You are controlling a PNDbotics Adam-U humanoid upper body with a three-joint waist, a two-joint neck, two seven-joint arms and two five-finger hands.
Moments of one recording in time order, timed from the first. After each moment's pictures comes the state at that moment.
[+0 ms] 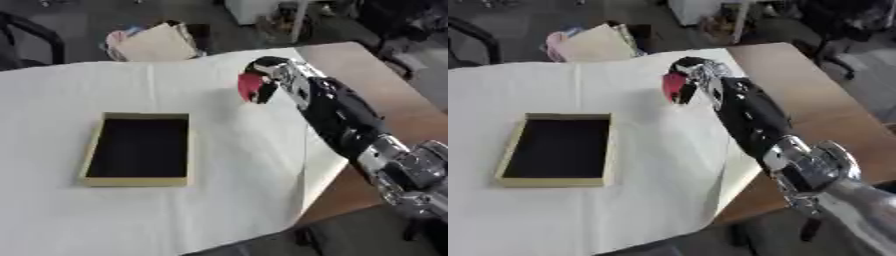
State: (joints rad) left arm -0.13 0.19 0.24 -1.99 0.12 -0.20 0.23; right arm -0.95 -0.38 0.14 -0.69 0.96 -0.02 0.37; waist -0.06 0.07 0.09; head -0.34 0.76
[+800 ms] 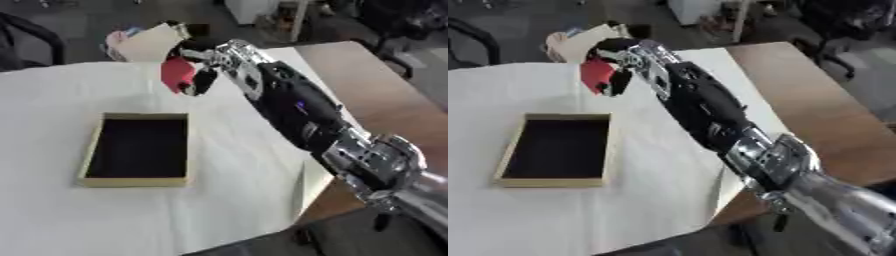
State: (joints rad) left arm -0.13 0.19 0.24 -1.99 0.12 -0.19 0.22; right arm -1.01 -0.21 0.31 -0.88 0.88 -0.12 0.48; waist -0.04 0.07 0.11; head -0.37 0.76
